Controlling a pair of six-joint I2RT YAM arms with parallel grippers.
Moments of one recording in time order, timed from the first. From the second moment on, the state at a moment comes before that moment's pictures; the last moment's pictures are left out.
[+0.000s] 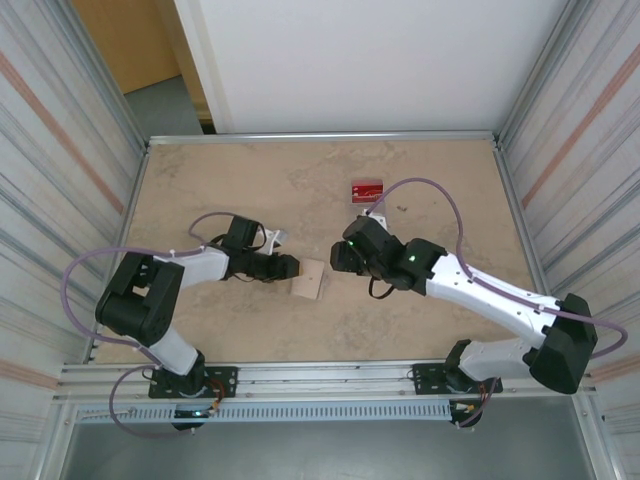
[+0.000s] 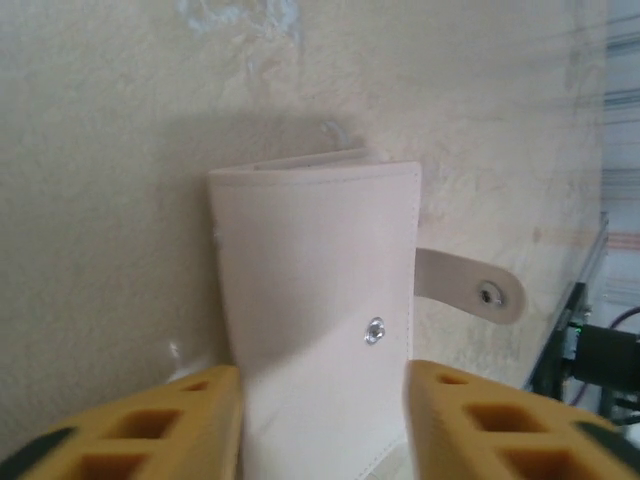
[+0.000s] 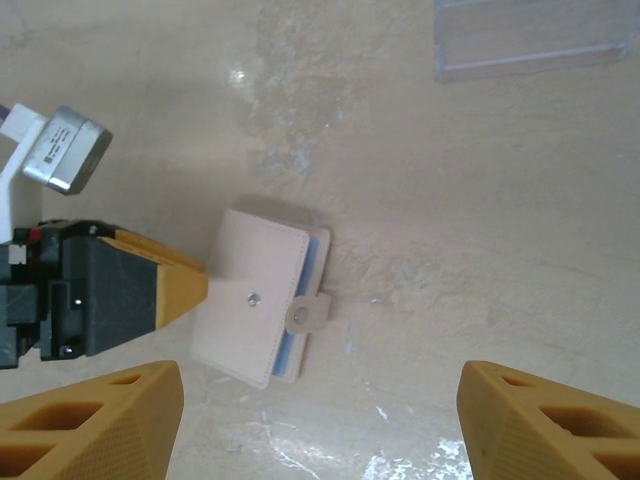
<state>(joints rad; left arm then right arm) -0.40 1.61 0.69 -0.10 0.71 -0.42 0.93 1.26 1.03 -0.67 0.24 0.86</state>
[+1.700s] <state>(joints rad) -0.18 1.28 0.90 -0.46 0.49 0.07 0.85 1.75 1.18 -0.62 -0.08 0.86</state>
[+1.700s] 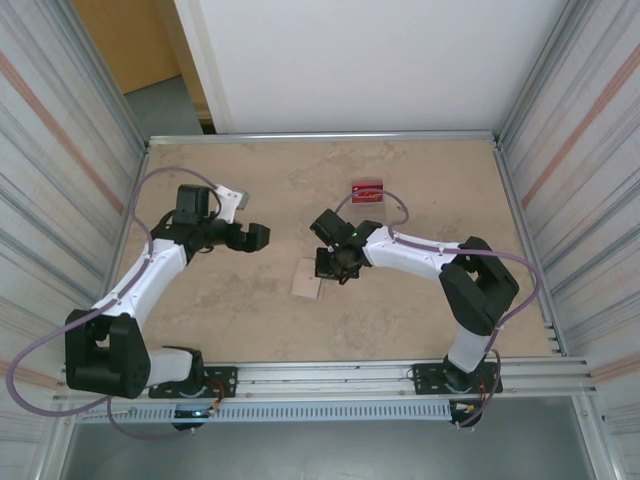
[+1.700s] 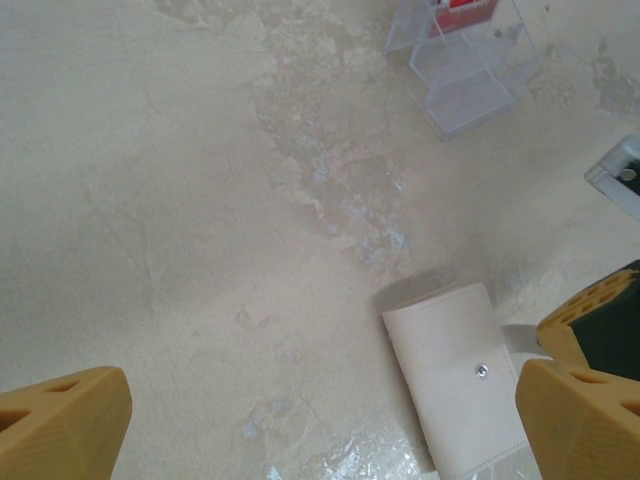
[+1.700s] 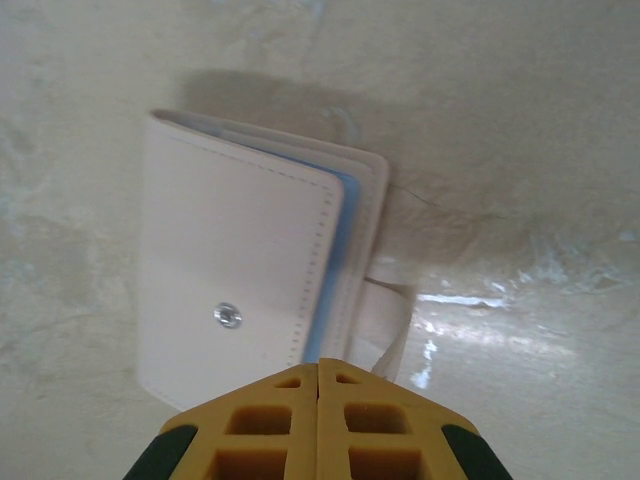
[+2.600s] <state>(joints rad) -0.57 1.32 0.84 -0.48 0.19 0.46 0.79 1.75 1.02 -0.53 -0.08 0.88</state>
